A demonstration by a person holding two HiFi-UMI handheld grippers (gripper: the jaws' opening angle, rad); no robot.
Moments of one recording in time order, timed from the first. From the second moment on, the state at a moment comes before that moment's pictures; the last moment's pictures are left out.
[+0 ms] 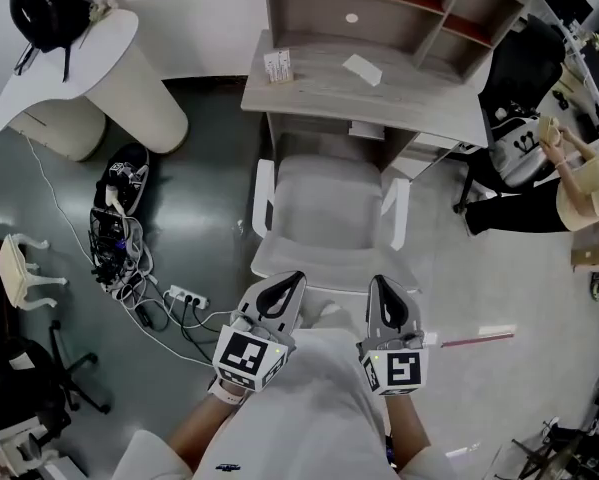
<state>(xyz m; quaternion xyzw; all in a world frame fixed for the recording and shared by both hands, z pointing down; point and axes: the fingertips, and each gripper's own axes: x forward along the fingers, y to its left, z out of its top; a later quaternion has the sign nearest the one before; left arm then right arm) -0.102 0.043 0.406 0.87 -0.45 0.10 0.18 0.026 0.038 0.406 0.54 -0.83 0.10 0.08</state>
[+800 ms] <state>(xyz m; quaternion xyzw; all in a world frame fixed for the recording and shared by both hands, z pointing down) -0.046 0.013 0.435 0.87 -0.42 0.17 0.18 0.052 0.004 0.426 0.48 -0.86 0.11 0.12</state>
